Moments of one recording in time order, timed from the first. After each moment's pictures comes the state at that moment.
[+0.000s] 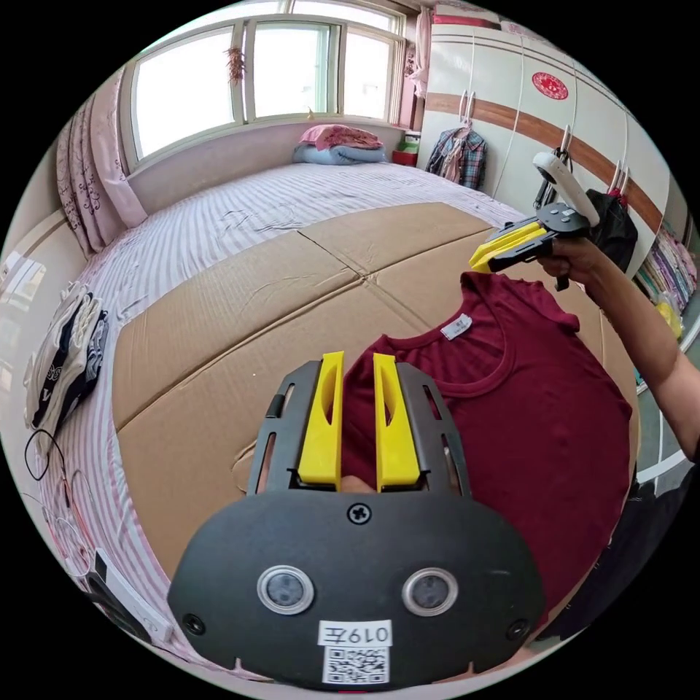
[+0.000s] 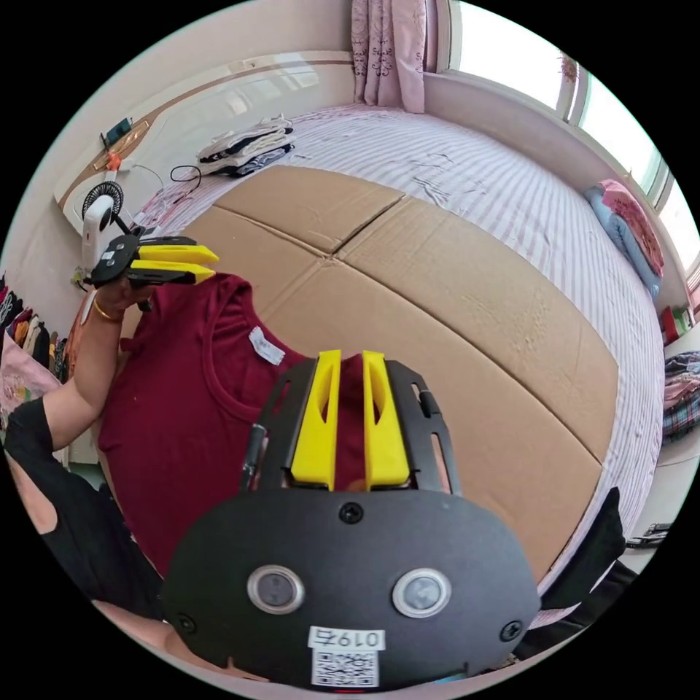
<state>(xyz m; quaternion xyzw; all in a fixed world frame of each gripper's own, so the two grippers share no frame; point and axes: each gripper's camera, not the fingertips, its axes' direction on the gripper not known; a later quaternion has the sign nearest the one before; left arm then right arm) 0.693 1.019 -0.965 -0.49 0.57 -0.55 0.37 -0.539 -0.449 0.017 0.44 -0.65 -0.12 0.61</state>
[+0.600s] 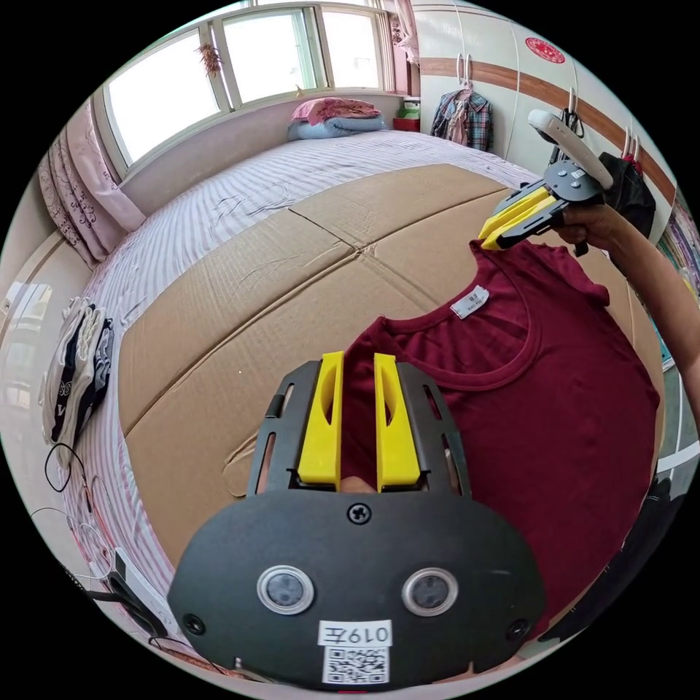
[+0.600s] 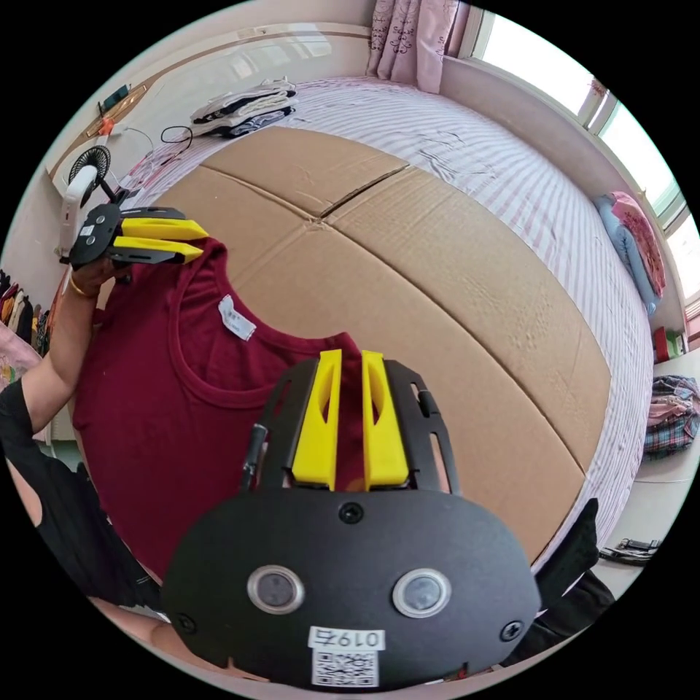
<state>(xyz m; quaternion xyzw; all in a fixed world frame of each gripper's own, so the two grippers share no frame) 0.740 0.969 -0.938 -0.52 0.59 -0.49 0.38 -0.500 -0.468 0.043 0.43 -0.61 -0.16 0.64</state>
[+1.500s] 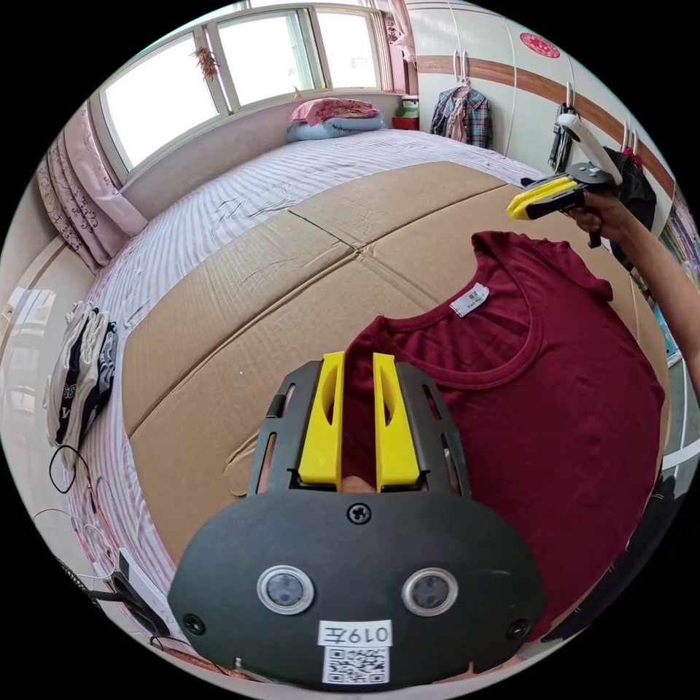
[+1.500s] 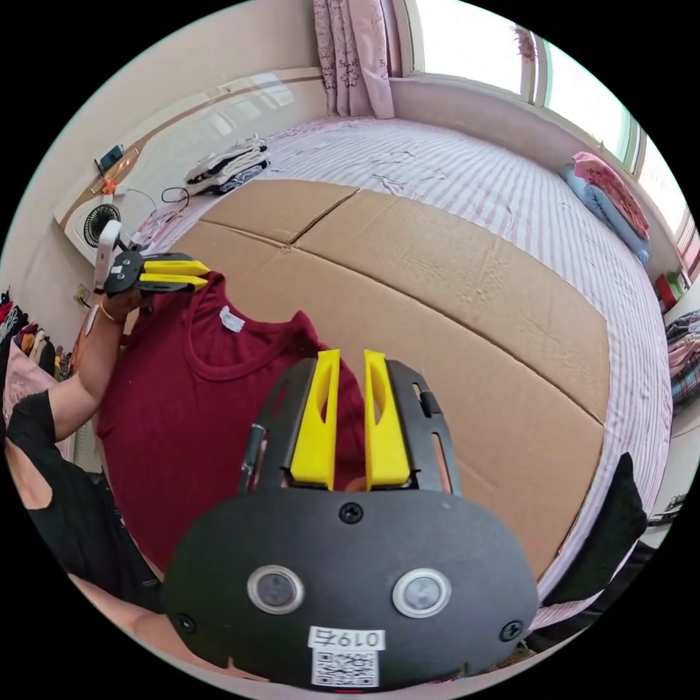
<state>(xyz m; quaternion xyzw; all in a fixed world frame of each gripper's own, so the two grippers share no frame) 0.754 0.942 -0.938 -0.52 0.59 -0.49 0.38 -0.433 -0.457 0.176 0.42 -0.68 -0.09 0.59</state>
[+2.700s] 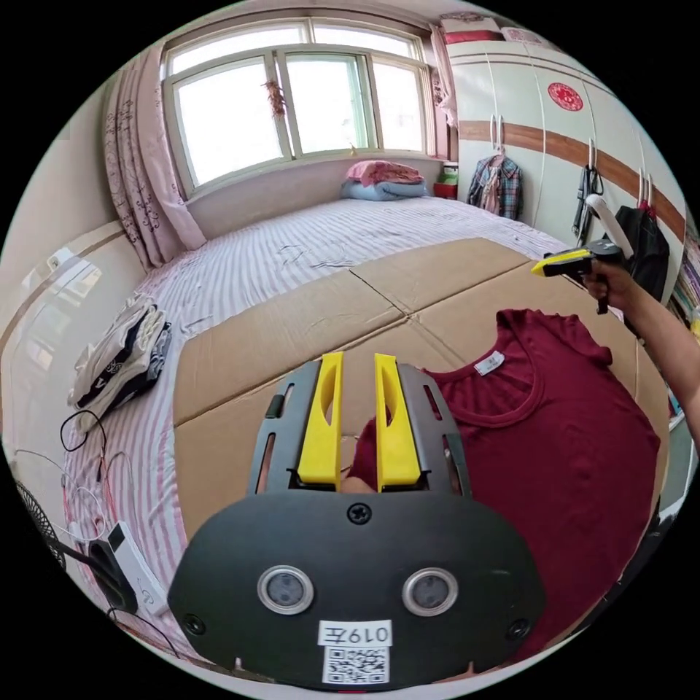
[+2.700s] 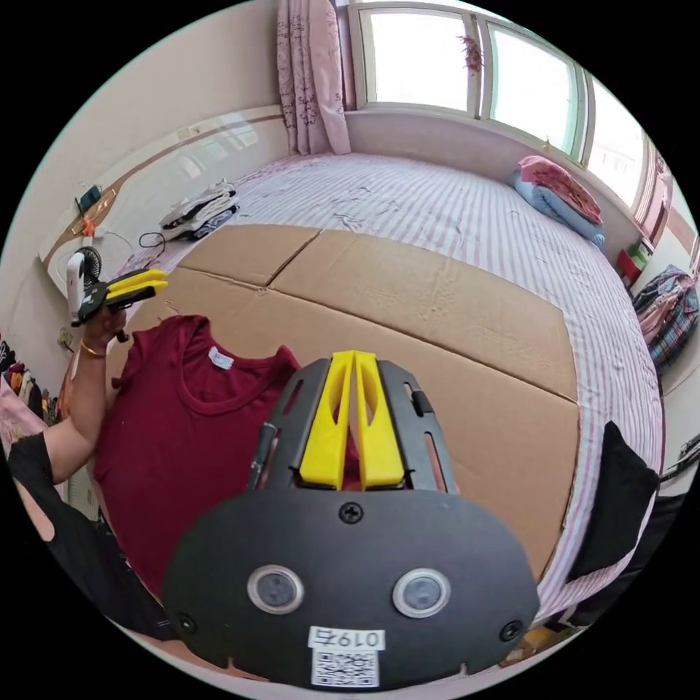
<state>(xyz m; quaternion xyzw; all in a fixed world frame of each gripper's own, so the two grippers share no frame) 0.711 1.035 -1.033 -0.55 0.45 -0.56 0.43 -0.430 -0.452 0.155 0.44 -0.69 0.02 0.58</state>
